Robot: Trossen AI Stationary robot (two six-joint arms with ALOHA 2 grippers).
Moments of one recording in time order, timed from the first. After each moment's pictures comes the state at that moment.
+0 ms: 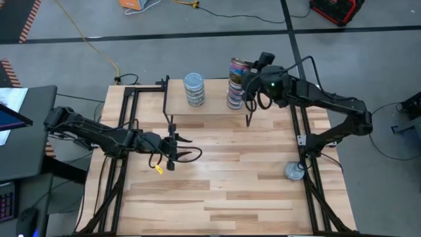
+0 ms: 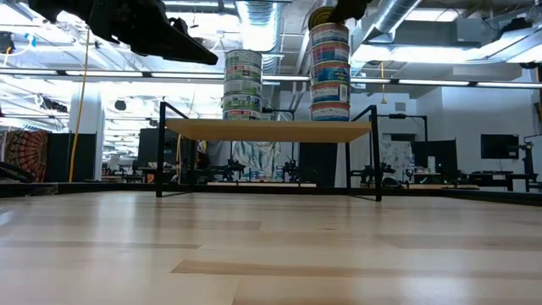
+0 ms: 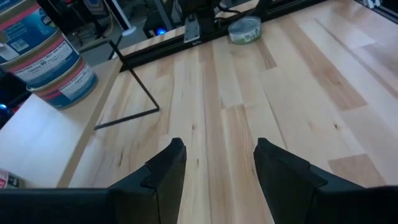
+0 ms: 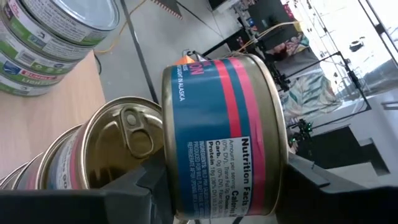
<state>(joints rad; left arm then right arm) -0.22 1.08 0.63 0.12 -0.35 0.24 -0.24 1.34 1.49 -0.47 0.73 -0.74</state>
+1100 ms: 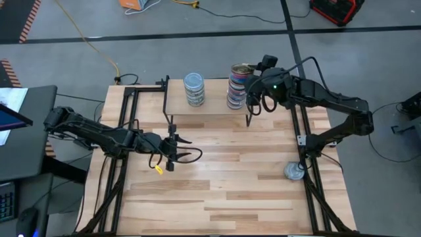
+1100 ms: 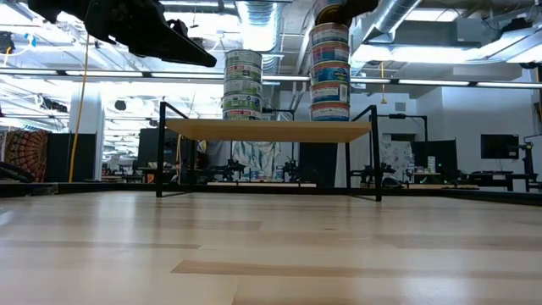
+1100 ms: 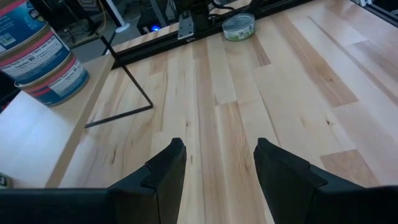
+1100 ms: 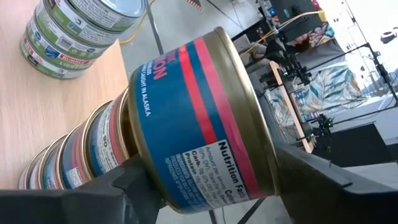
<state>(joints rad) -0.22 1.08 0.63 0.10 -0.32 0.23 -0.20 1.33 1.55 -0.66 0.72 -0.65</state>
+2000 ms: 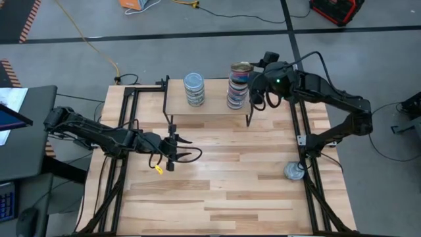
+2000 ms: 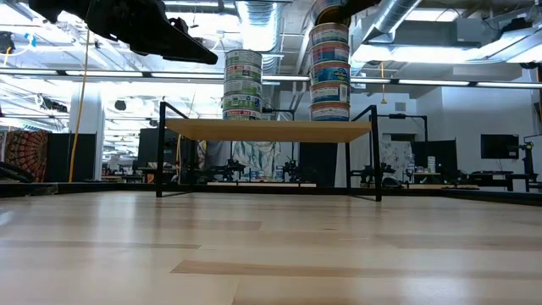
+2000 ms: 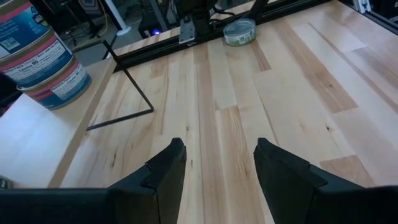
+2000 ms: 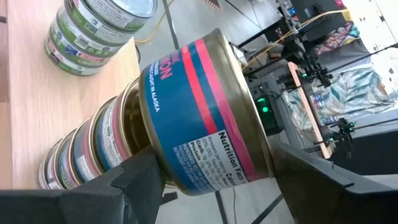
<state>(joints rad) -0.22 1.08 0.63 0.12 -0.32 0.23 -0.24 1.35 1.65 -0.79 0.62 -0.64</state>
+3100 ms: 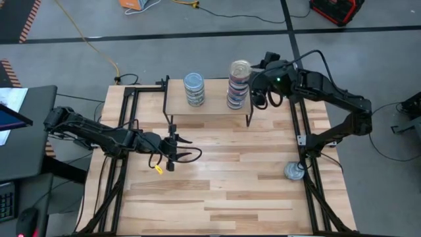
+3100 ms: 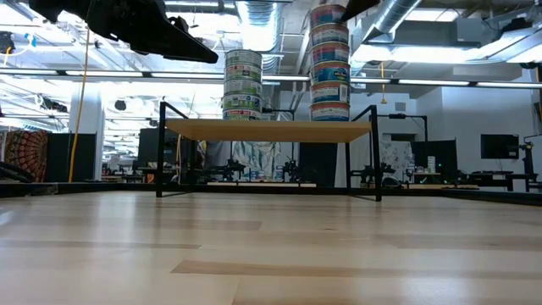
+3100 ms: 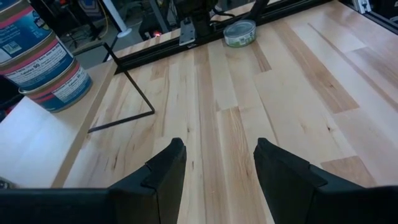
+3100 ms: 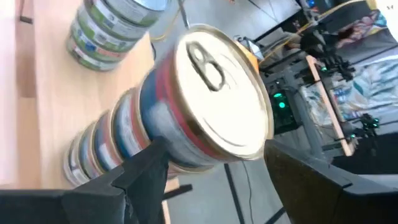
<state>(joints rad) -0.22 1.08 0.63 0.12 -0.32 0.24 -0.25 1.35 1.68 -0.88 0.56 -0.58</state>
